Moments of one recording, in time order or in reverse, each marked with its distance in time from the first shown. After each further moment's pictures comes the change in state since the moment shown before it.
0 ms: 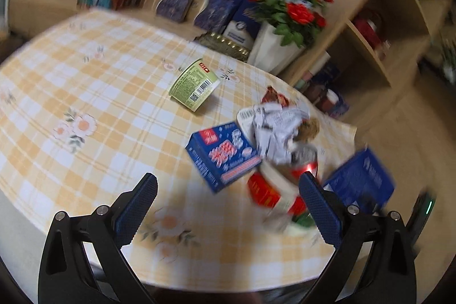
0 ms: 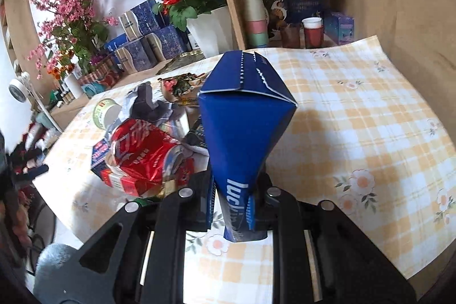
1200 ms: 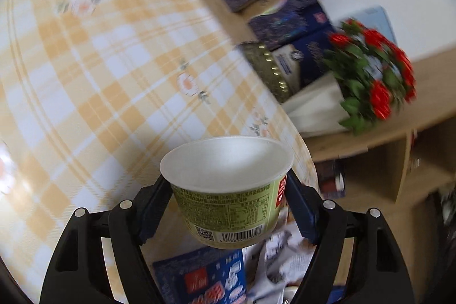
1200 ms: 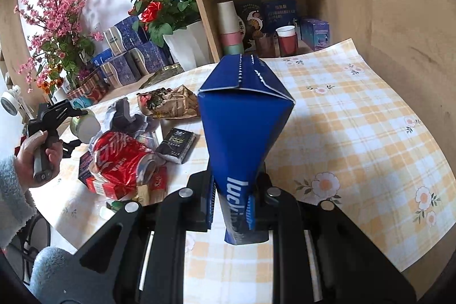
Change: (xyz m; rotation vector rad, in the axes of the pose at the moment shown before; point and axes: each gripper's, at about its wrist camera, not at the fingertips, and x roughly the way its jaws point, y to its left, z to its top) left arm 0.124 0.057 0.109 -0.404 -0.001 -0.028; right arm -0.026 -0.036 -0.003 0.061 -0.052 -0.038
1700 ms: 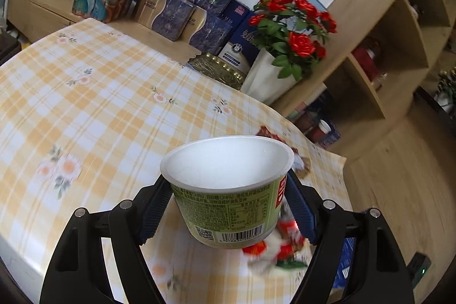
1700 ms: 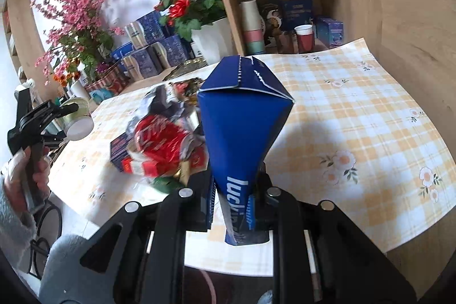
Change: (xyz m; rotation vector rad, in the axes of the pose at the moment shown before) left arm -0.129 -0.032 -0.089 0.401 -0.079 -0.027; right arm -0.040 0.039 -0.022 -0.029 0.026 0.064
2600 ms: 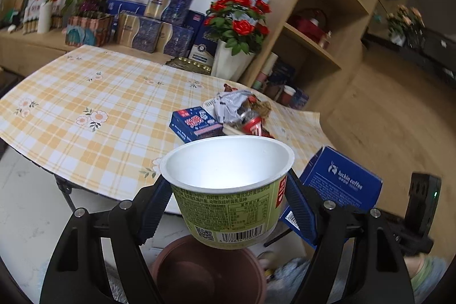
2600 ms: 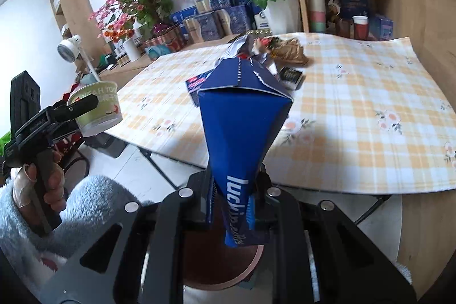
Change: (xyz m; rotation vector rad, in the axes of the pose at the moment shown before) left arm -0.140 -0.027 -0.148 0.259 -0.052 -0.055; right arm -0.059 0.084 -0.084 -0.157 0.113 0.199
